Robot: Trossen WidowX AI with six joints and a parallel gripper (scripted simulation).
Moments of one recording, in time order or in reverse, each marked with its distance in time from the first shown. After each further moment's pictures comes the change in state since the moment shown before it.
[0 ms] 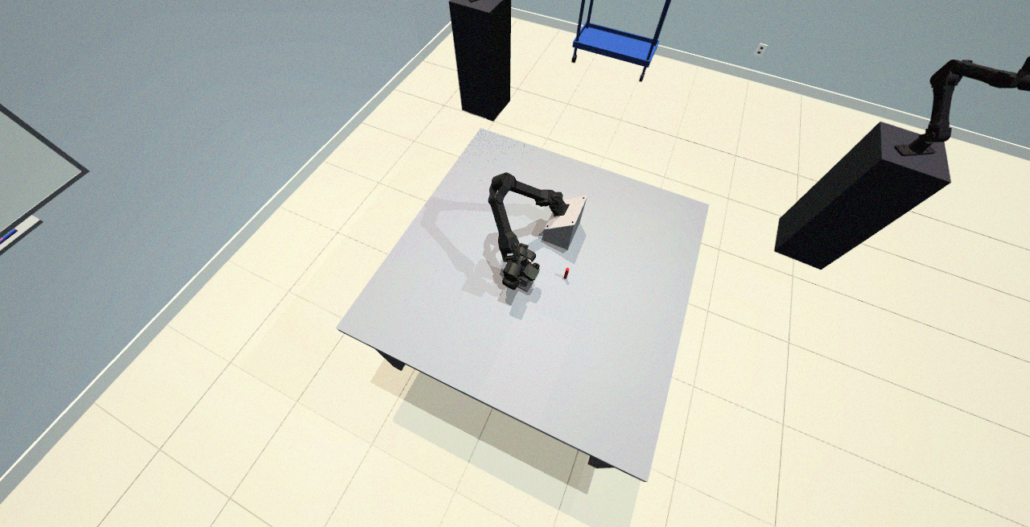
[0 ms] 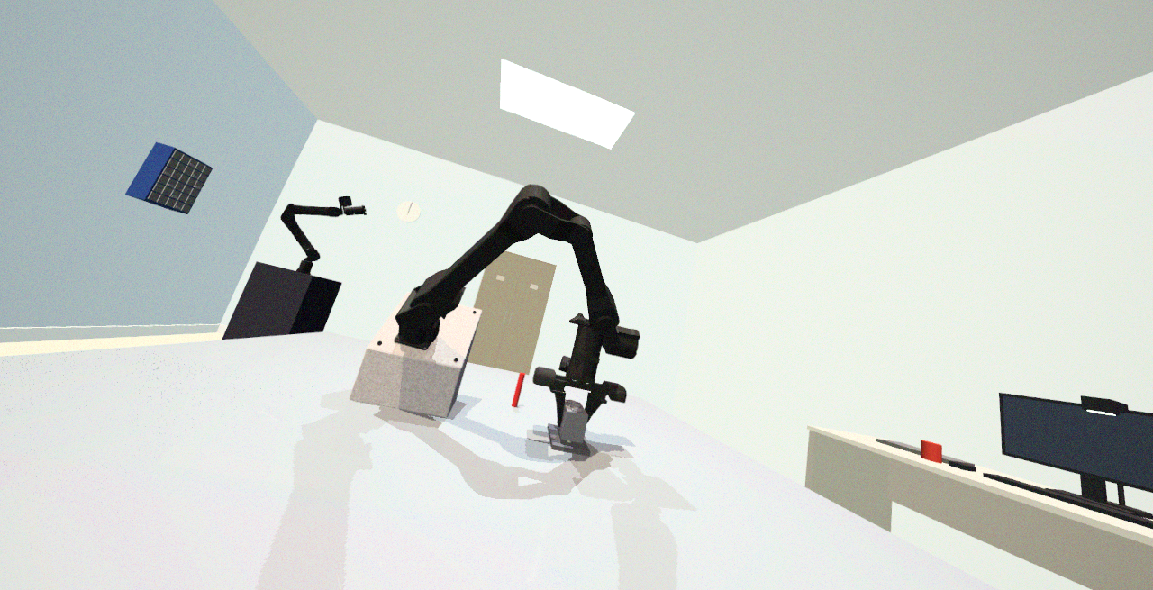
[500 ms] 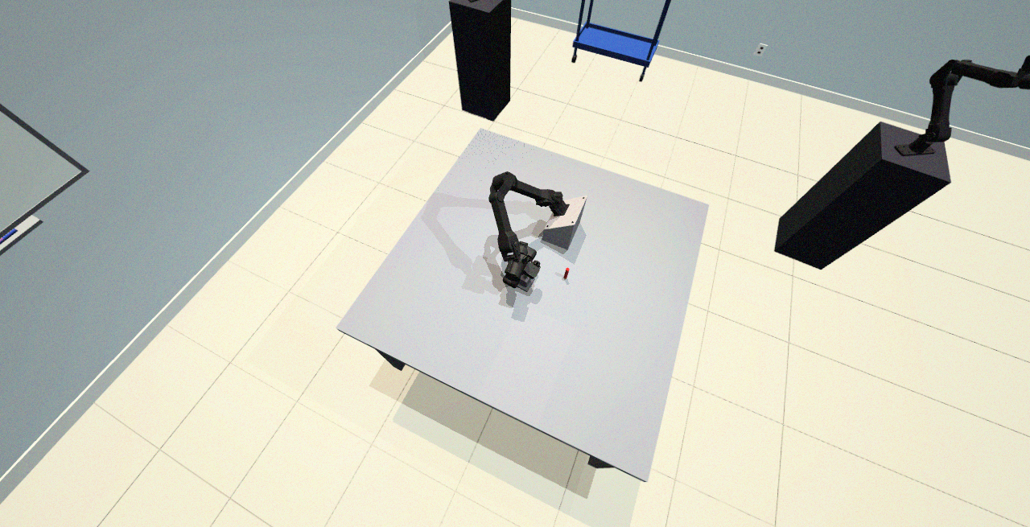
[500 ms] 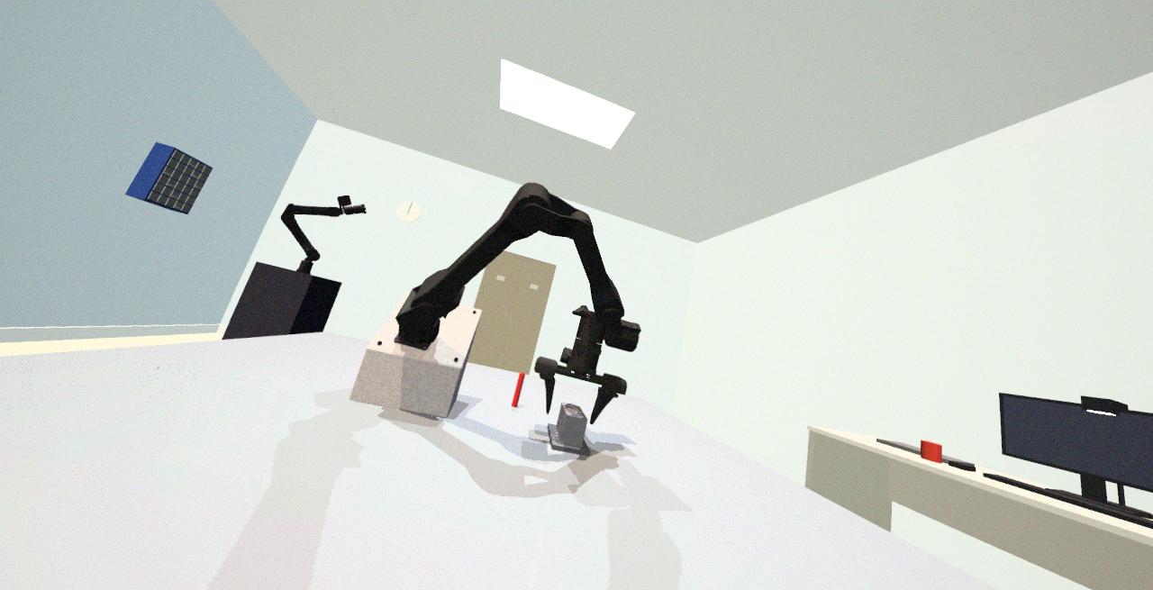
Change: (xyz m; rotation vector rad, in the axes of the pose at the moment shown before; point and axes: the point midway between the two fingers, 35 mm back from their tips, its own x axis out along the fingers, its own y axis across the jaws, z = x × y) arm -0.019 0.003 0.000 -0.007 0.005 0.031
